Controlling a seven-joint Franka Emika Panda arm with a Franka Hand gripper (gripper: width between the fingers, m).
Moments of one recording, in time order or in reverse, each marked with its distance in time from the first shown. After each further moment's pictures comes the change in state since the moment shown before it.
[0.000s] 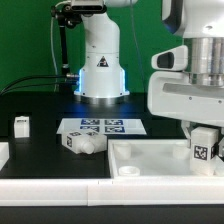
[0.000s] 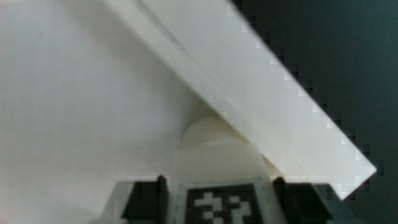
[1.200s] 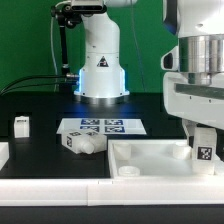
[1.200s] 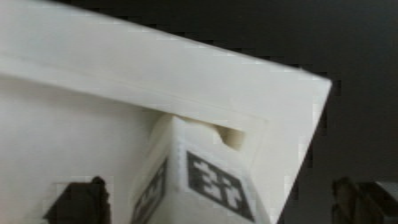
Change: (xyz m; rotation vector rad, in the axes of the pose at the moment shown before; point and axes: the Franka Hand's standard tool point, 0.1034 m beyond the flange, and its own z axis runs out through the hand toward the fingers) arm 0.007 -0.014 -0.009 0.065 -0.045 0.133
